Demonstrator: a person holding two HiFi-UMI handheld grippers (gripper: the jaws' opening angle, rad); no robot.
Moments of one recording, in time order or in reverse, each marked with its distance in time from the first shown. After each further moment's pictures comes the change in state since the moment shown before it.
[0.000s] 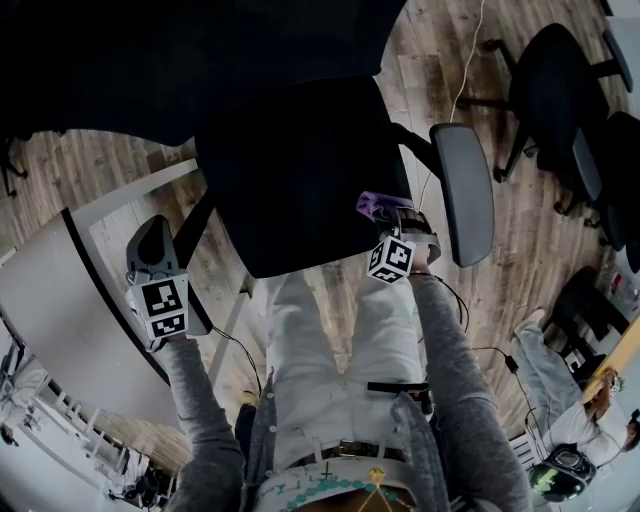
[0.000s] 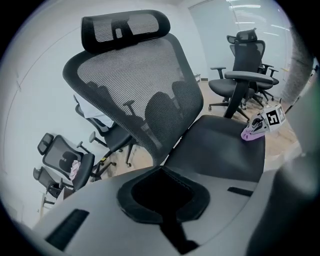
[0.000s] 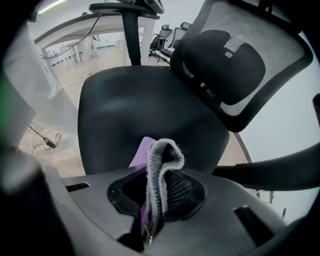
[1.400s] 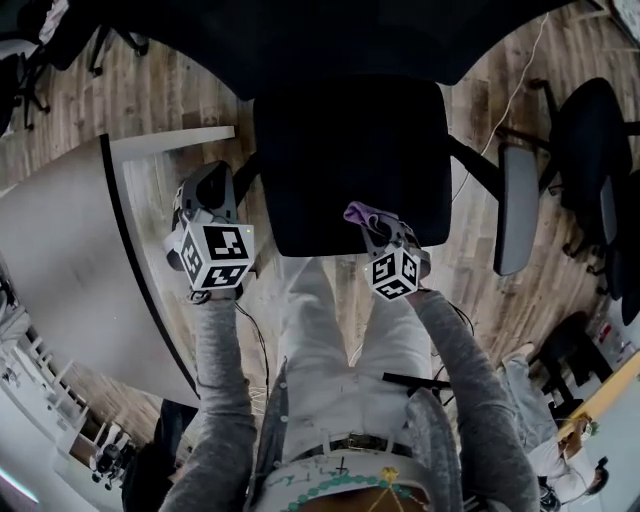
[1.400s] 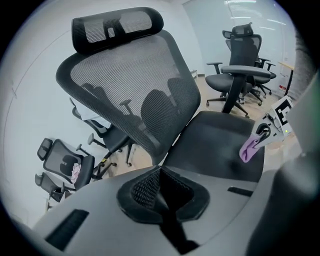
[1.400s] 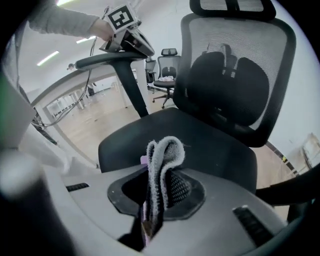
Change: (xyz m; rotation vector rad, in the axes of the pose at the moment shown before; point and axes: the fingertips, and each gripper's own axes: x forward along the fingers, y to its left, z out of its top) left arm 0.010 -0.012 -0.003 0.051 0.036 -0.012; right arm -0.038 0.060 0.139 0.280 -0.309 0.196
